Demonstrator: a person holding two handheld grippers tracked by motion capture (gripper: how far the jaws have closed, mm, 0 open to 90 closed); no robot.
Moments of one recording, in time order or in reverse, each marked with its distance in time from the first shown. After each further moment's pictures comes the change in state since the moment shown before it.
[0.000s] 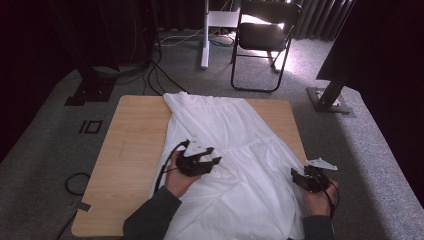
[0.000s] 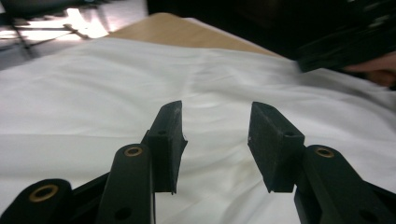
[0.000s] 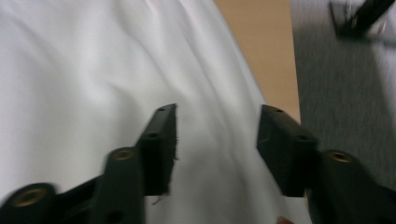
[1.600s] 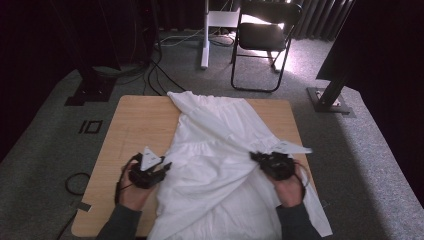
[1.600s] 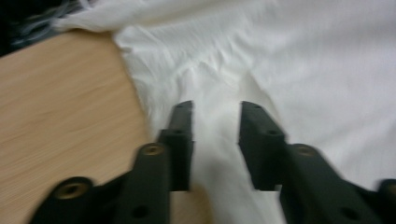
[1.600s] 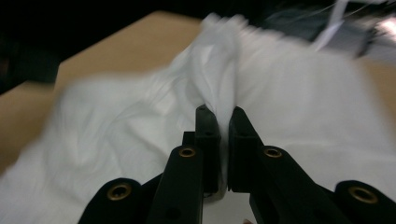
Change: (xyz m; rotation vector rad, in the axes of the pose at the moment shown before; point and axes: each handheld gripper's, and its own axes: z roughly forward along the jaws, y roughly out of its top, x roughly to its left) left arm 0.024 -0.067 -0.055 0.179 0.255 -0.014; right arm 0.097 0.085 -0.059 -0.242 0.440 -0.136
